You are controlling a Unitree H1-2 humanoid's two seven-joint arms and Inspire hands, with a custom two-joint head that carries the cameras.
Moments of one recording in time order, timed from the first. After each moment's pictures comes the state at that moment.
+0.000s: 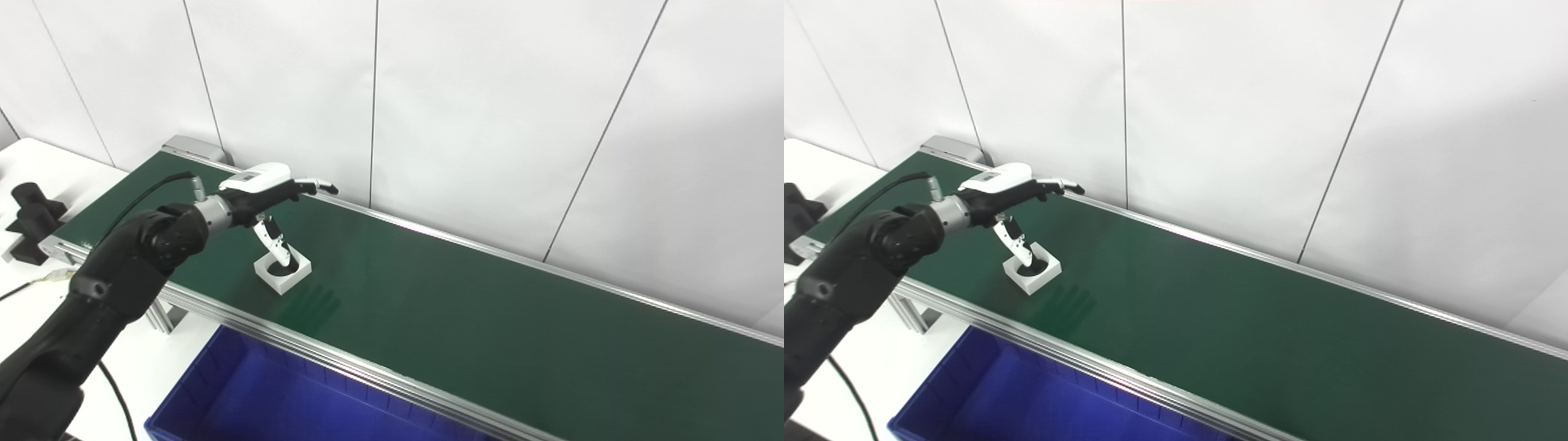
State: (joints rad) left arm -0.50 0.67 -0.20 0.40 0.57 -0.32 -0.36; right arm 0.42 -0.17 0.10 0.04 -0.21 -0.40 -0.03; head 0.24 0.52
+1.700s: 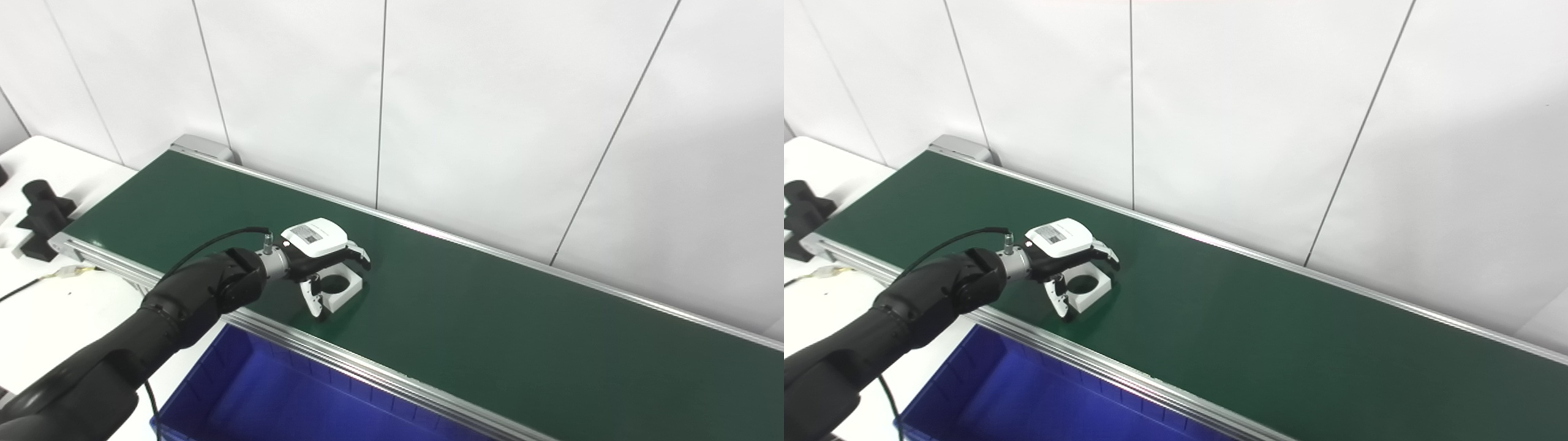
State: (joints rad) left arm -0.54 0.55 -0.48 0.65 0.86 -0.41 -0.02; right arm 0.44 -0.16 0.10 -0.01 -0.21 -0.40 -0.03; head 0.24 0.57
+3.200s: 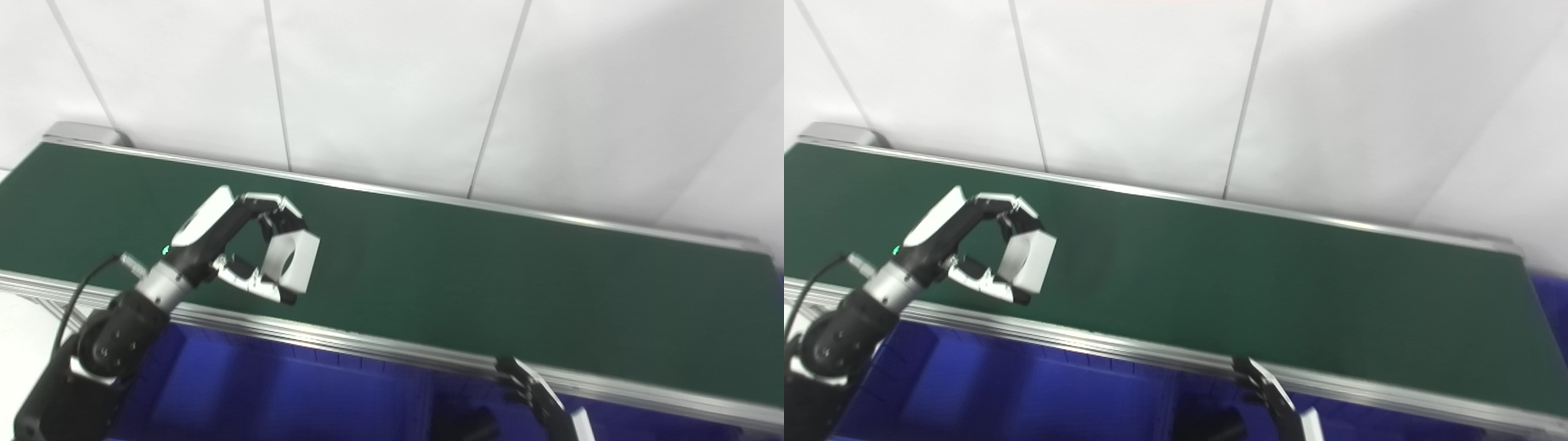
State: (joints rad) left arm -0.11 0.44 -0.15 0.02 0.24 -0.39 -0.20; right arm 0.50 -0.01 0.13 -0.15 -0.37 -0.36 -0.05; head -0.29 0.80
